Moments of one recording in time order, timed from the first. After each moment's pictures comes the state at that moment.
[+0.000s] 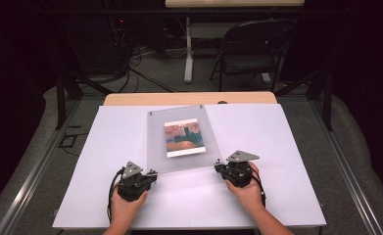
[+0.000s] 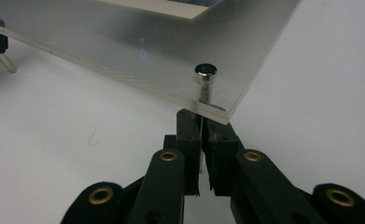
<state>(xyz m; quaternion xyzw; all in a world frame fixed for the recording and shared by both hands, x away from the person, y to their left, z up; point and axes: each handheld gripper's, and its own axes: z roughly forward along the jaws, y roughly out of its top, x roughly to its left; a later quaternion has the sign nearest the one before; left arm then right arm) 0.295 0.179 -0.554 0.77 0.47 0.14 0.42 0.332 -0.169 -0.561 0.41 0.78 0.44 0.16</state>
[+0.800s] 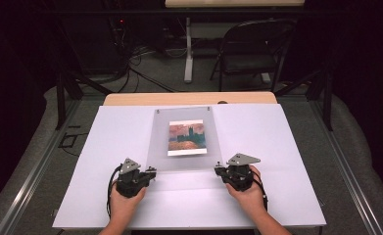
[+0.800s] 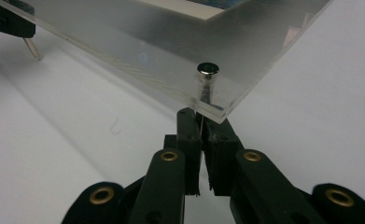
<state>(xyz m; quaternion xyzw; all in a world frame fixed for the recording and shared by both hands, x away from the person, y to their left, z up) 0.306 0.182 -0.551 0.76 0.47 0.13 0.43 0.317 -0.169 -0.551 0.40 0.79 0.44 0.16</state>
